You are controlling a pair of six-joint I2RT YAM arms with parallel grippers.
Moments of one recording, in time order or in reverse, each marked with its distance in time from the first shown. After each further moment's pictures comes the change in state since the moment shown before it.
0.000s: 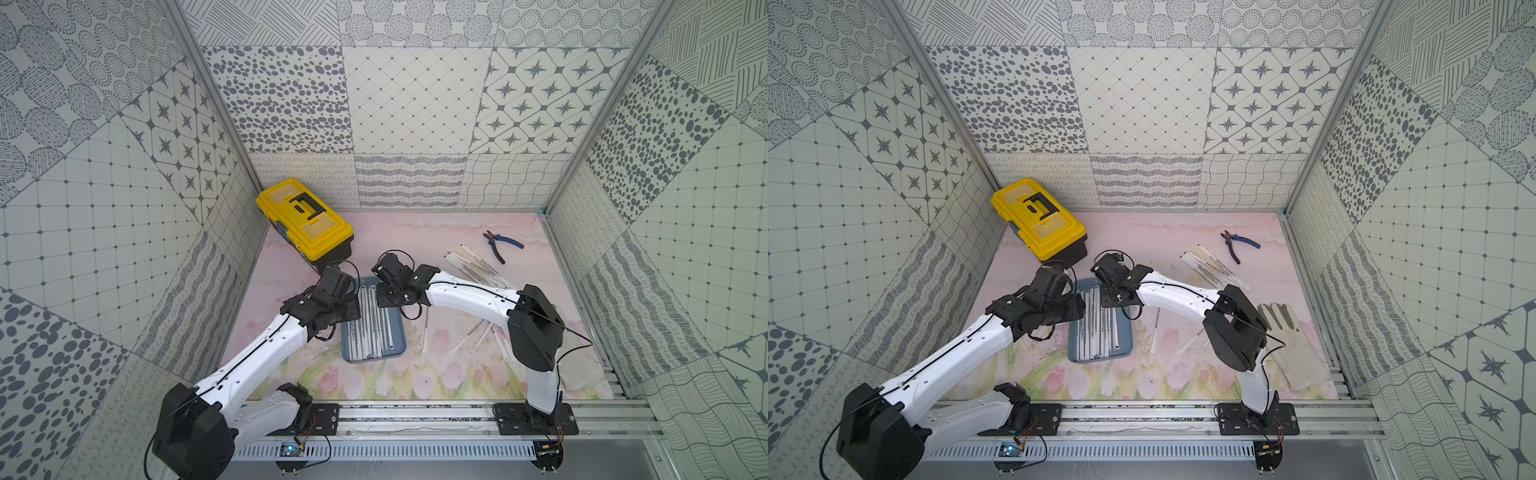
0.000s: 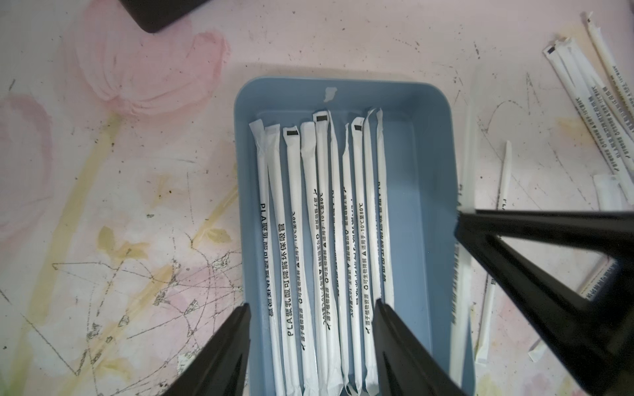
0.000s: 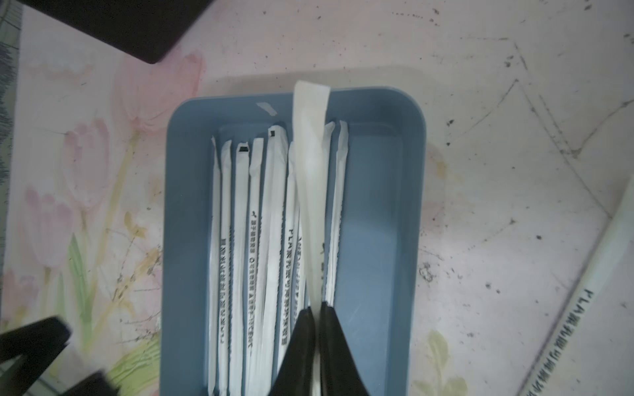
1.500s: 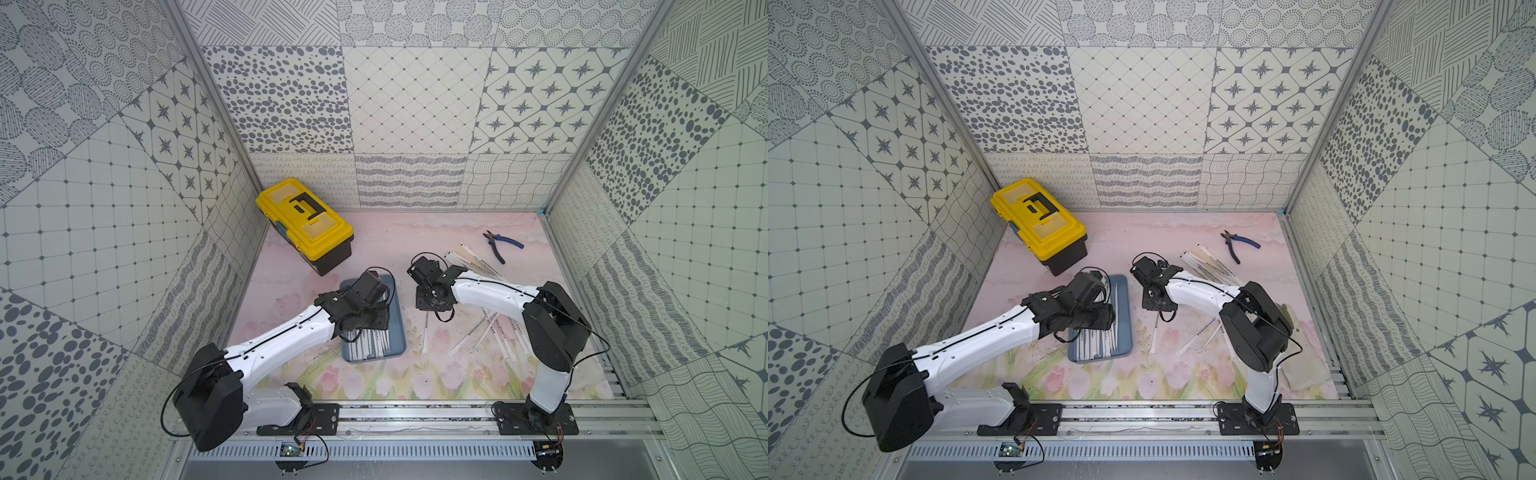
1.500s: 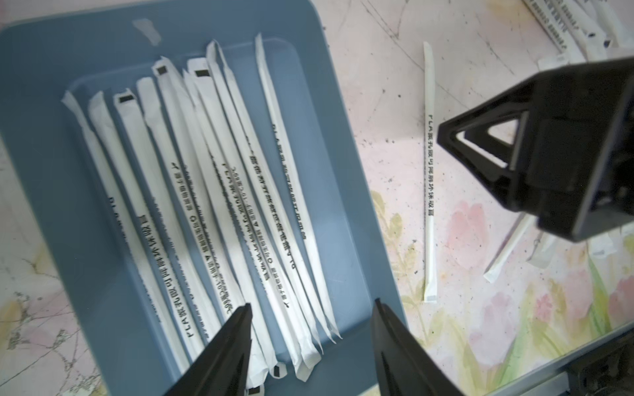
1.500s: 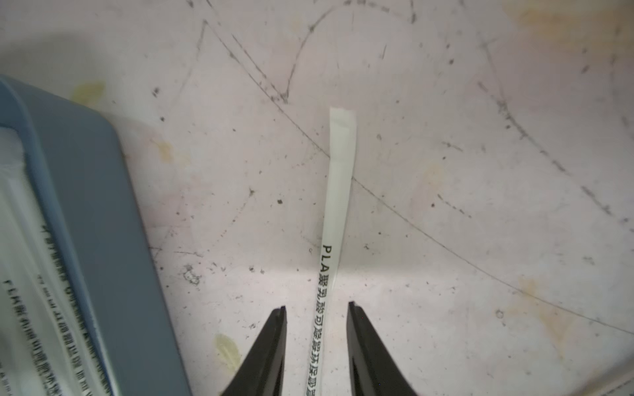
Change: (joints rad) left arm -0.290 0.208 0.094 0.051 0.034 -0.012; right arm -0.154 -0.144 -0.307 -0.068 0.081 0.029
